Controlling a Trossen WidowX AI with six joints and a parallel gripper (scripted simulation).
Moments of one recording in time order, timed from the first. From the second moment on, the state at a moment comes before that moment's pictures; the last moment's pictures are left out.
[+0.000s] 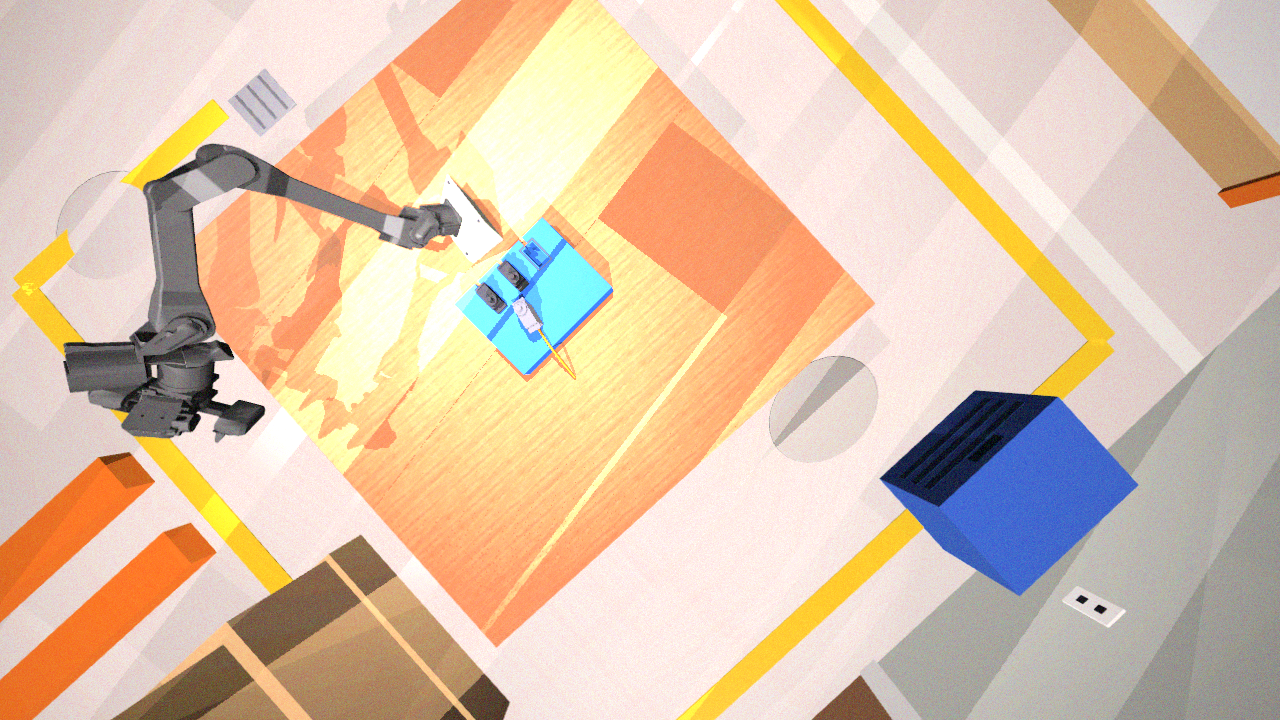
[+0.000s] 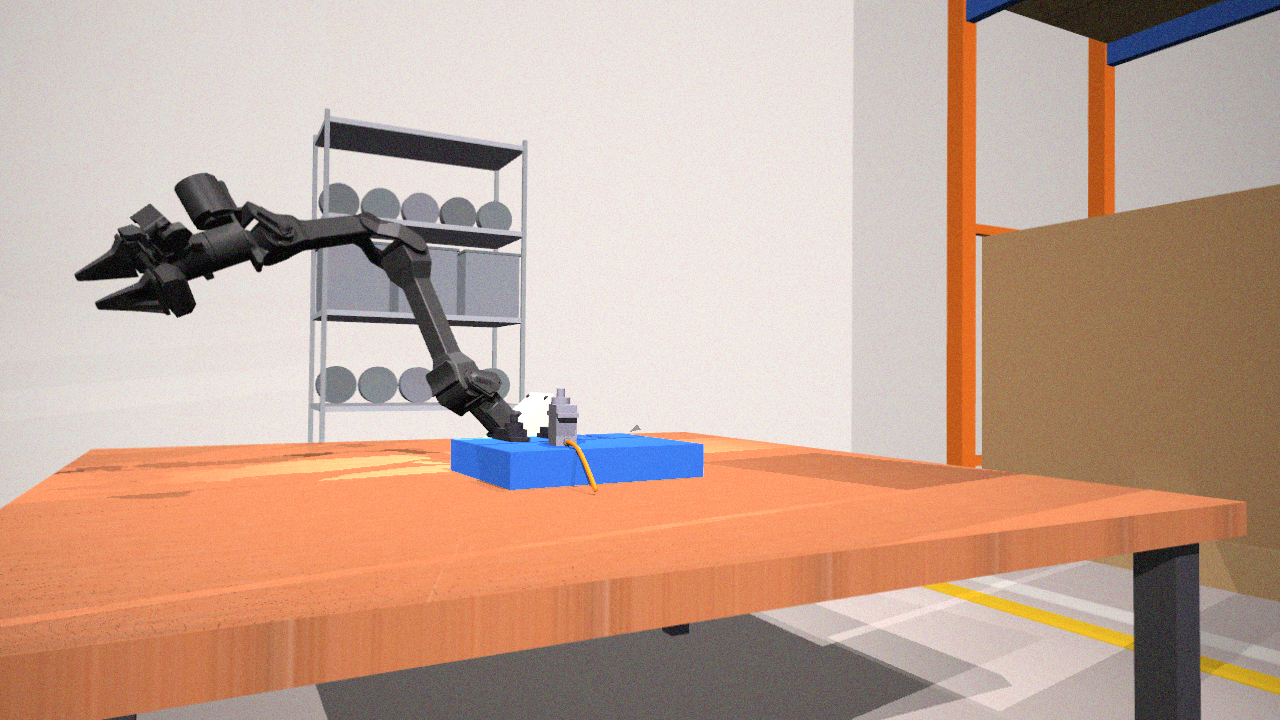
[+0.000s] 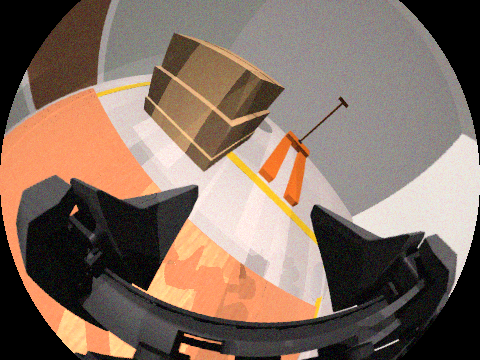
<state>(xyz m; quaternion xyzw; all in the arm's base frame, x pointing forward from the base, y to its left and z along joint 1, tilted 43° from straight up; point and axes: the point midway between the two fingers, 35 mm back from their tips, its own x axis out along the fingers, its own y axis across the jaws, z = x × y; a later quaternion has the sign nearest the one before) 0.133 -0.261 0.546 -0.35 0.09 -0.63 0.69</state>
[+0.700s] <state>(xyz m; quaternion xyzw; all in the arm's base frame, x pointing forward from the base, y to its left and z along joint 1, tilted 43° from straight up) 0.235 -0.266 0.467 -0.42 0.25 -0.47 0.74</state>
